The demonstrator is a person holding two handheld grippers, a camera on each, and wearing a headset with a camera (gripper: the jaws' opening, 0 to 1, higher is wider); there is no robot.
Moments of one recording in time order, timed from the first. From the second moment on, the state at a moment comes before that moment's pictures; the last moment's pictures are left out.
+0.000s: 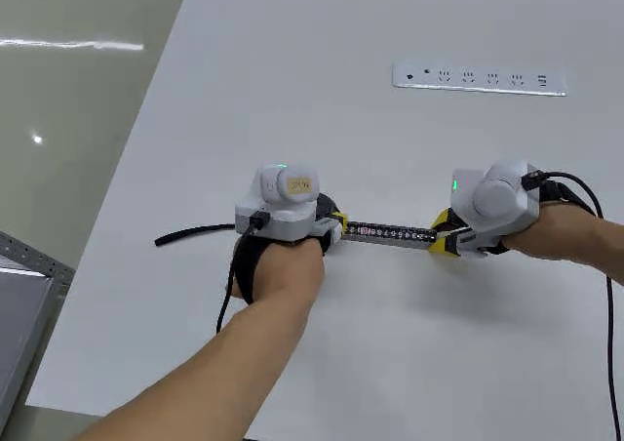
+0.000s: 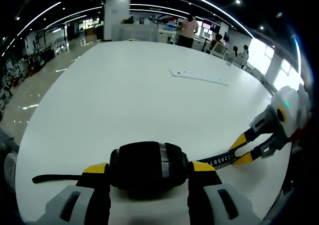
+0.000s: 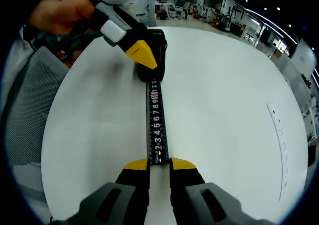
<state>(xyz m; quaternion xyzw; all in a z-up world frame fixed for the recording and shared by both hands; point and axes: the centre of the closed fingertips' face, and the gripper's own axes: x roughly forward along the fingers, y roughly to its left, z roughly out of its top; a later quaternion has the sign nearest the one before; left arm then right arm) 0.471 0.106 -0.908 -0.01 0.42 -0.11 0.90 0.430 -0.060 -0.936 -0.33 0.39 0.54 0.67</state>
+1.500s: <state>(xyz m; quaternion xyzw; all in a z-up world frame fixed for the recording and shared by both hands) 0.471 0.106 -0.909 -0.01 0.42 -0.11 0.90 0.442 -0.013 -0.940 -0.33 0.37 0.56 0.66</state>
